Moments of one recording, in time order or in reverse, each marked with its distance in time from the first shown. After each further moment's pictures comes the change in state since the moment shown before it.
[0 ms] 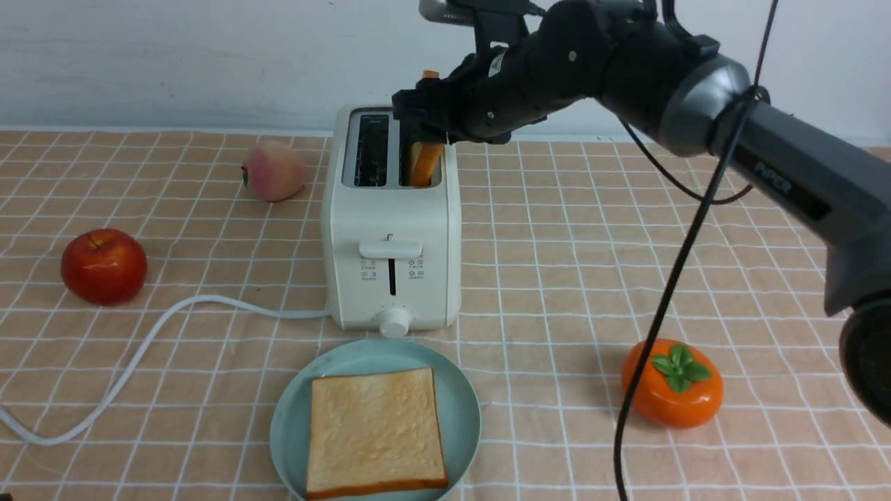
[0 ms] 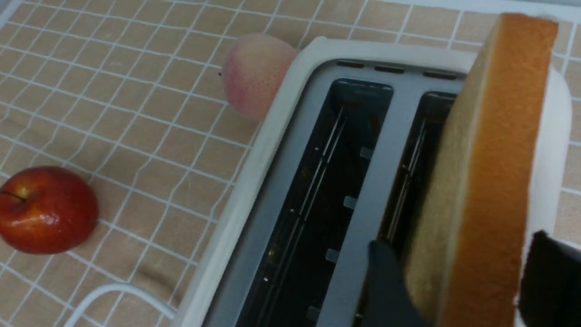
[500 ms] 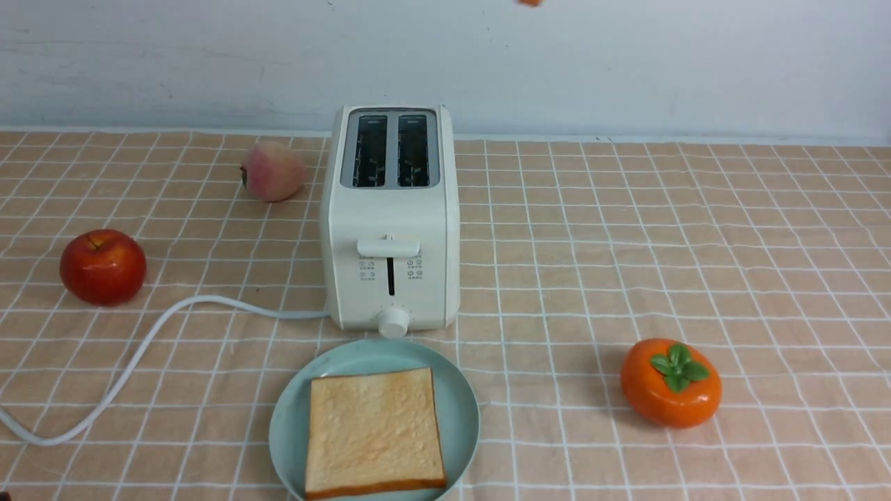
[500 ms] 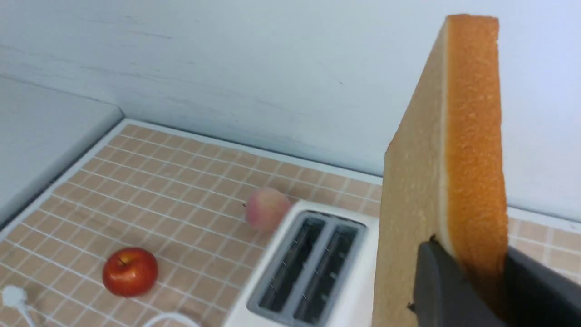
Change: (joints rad) right arm -0.057 -0.548 -0.069 -0.130 0.371 -0.002; left arm 0.000 0.000 0.000 0.010 0.000 0.001
